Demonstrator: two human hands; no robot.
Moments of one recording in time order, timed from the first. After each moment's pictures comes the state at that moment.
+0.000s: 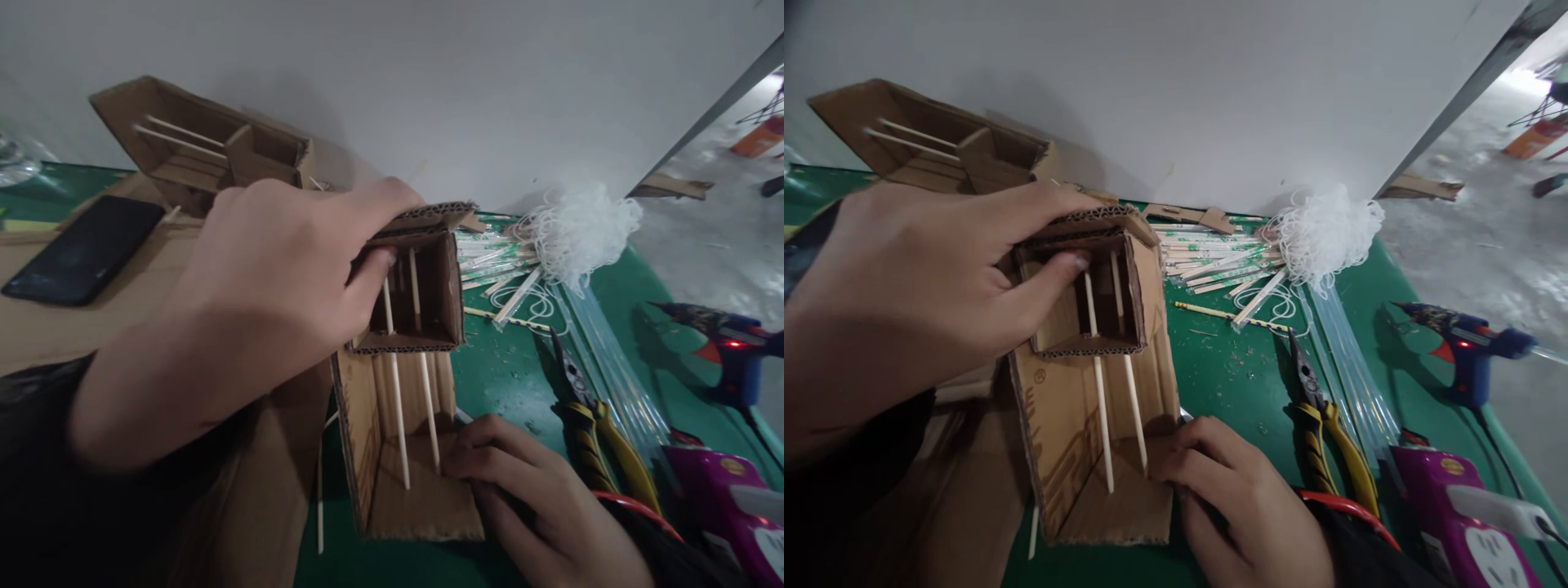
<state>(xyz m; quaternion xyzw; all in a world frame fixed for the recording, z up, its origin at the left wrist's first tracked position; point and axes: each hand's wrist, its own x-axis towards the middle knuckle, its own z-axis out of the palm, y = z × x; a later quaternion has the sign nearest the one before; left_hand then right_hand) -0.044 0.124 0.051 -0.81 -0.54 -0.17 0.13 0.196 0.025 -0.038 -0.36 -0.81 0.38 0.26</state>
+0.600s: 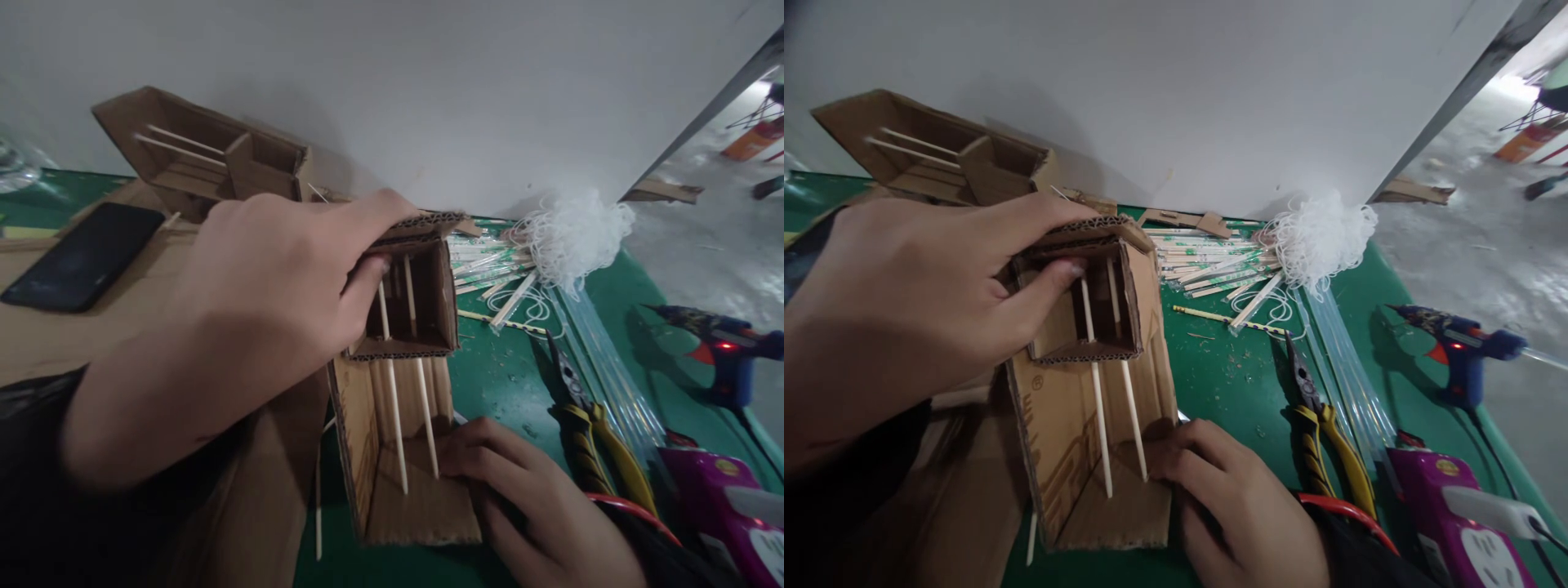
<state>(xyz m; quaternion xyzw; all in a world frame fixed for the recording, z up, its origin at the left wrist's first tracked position) -0.046 0.120 0.048 -0.80 -0.56 -0.20 0.08 0.196 0.024 -0.038 -0.37 -0.81 0.39 0.23</state>
